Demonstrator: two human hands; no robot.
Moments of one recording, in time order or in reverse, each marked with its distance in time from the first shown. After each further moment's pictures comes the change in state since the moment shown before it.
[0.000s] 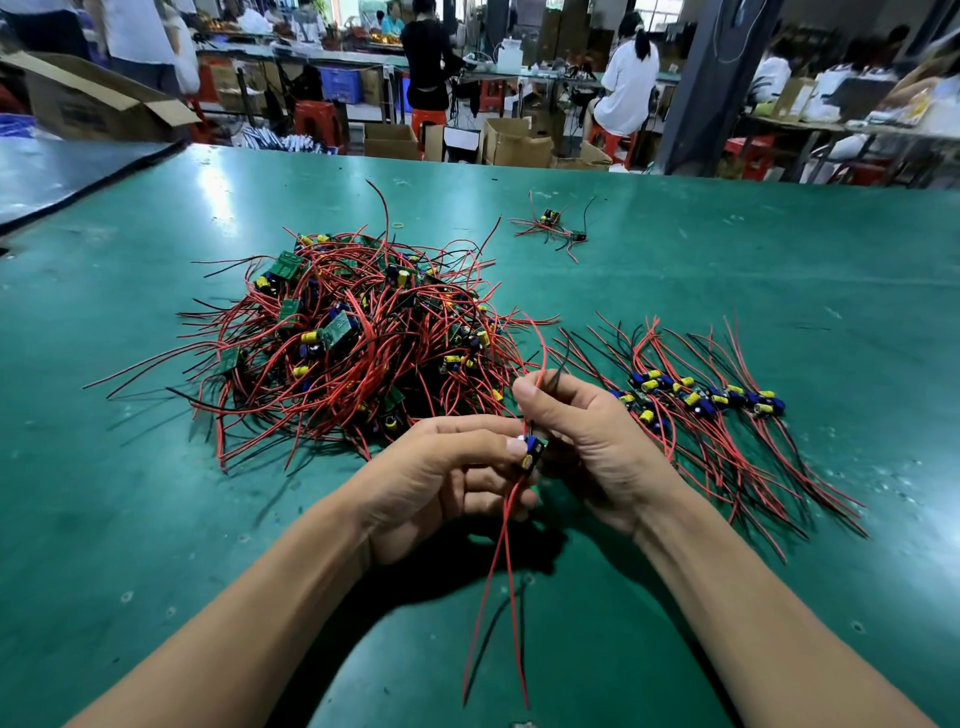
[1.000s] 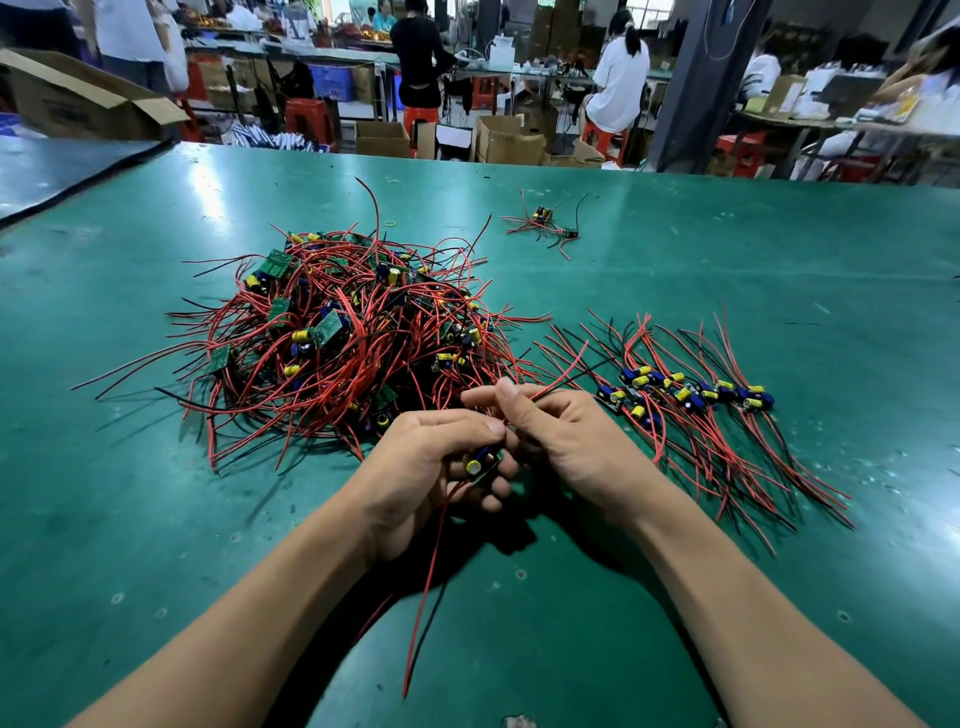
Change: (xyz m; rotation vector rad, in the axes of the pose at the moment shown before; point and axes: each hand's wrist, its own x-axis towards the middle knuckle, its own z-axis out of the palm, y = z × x) left_hand 0.005 -0.007 0.001 0.012 0.158 0.042; right_hand 0.002 0.006 -0.006 -0.232 -0.132 -0.004
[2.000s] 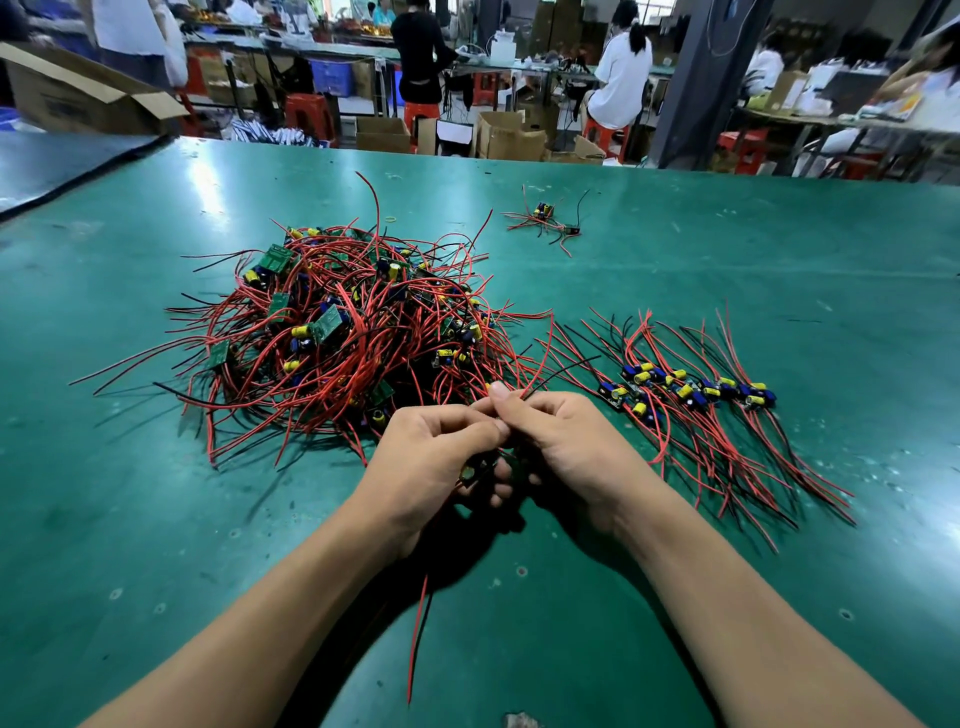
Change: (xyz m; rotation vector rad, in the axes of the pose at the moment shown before) left_hand 0.002 -0.010 0.010 0.037 0.159 0.146; right_hand -0.001 -0.003 0.009 -0.024 0.151 0.080
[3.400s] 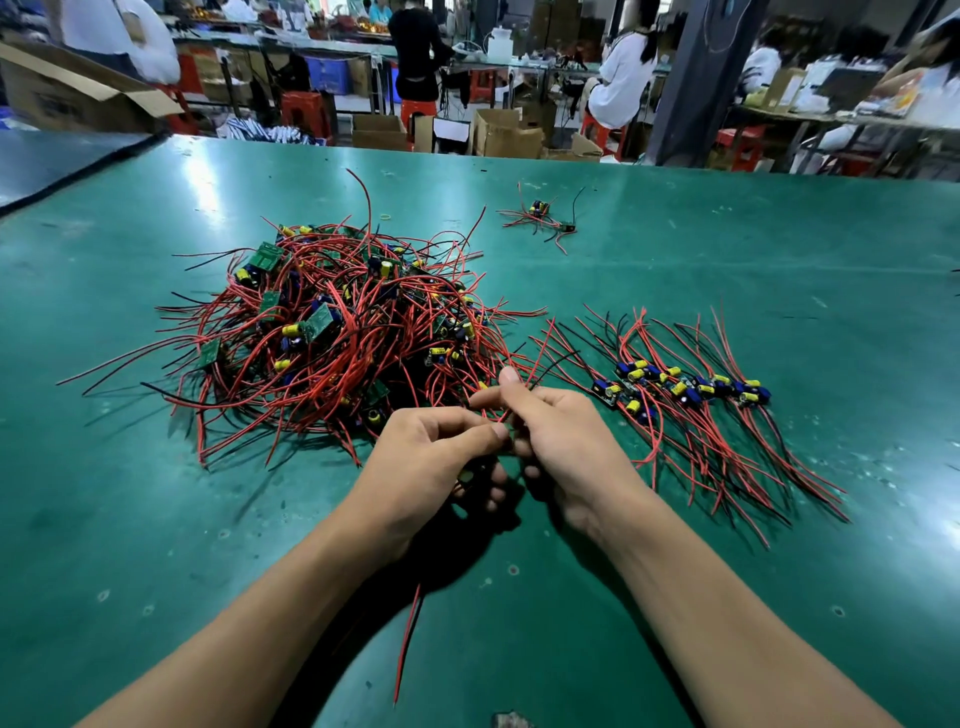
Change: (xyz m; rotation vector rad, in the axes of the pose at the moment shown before) left_hand 0.002 -0.004 -0.002 0.126 -0.048 0.014; right_hand 0.003 -0.003 0.010 -0.017 0.226 0.024
